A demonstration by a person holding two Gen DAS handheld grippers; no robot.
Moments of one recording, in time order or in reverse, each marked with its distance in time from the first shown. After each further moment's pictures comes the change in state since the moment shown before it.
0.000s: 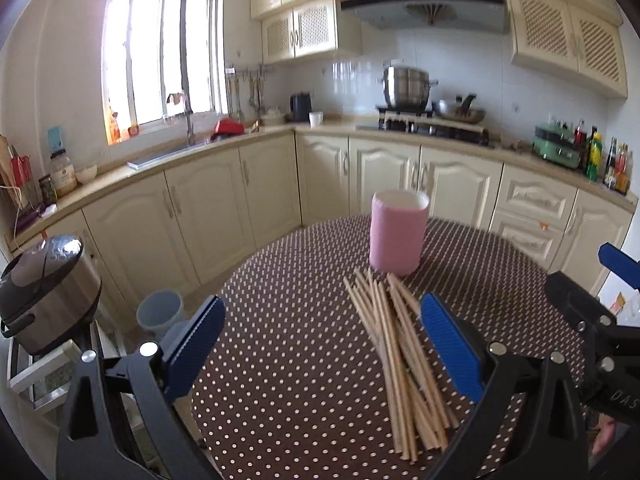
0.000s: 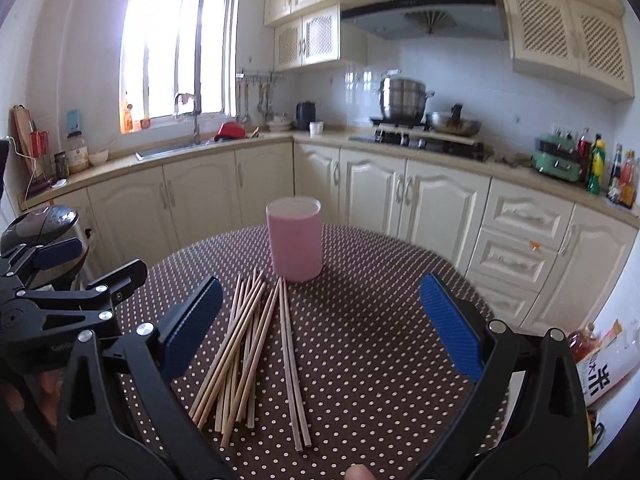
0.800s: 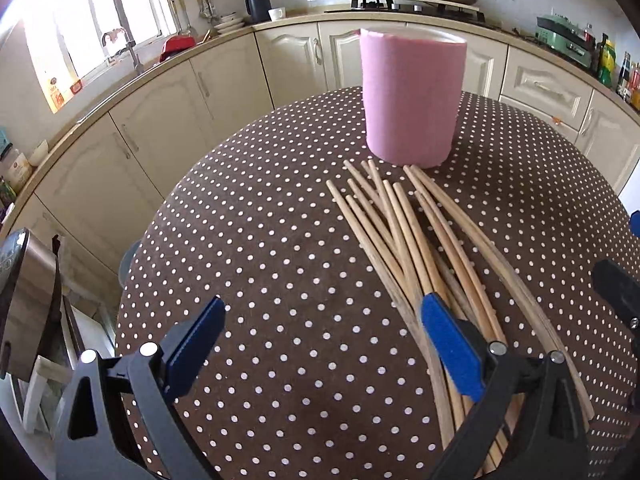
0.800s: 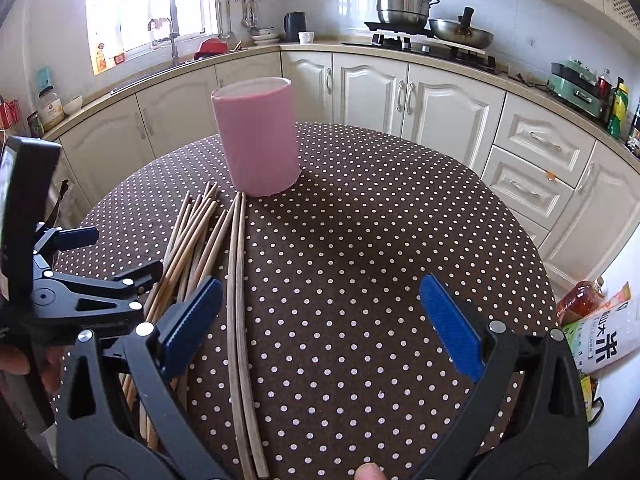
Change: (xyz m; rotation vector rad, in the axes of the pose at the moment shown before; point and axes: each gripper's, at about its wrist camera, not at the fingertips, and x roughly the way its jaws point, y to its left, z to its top) left arm 0.168 -0.025 -0.026 0.141 0.375 -0.040; right arm 0.112 -0.023 -0.038 0.028 0.304 -0.010
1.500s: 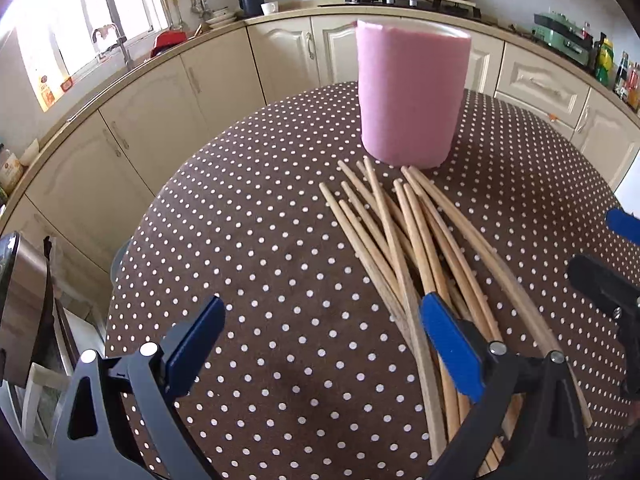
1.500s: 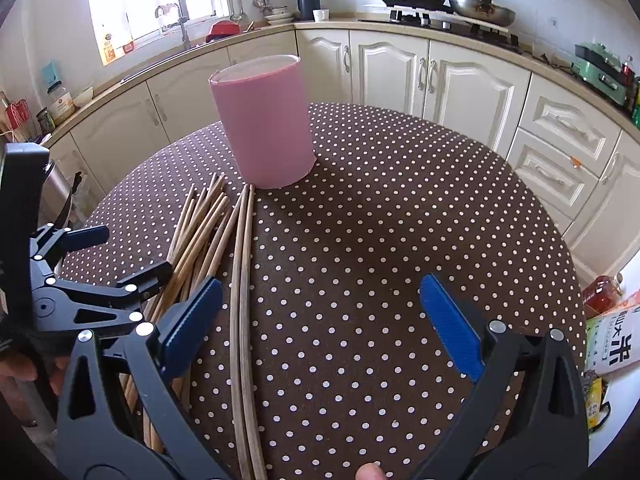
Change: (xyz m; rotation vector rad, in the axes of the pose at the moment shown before) left arm 0.008 -0.001 0.012 0.009 0.019 -0.016; right arm 0.037 -0.008 0.021 0.009 0.092 0.082
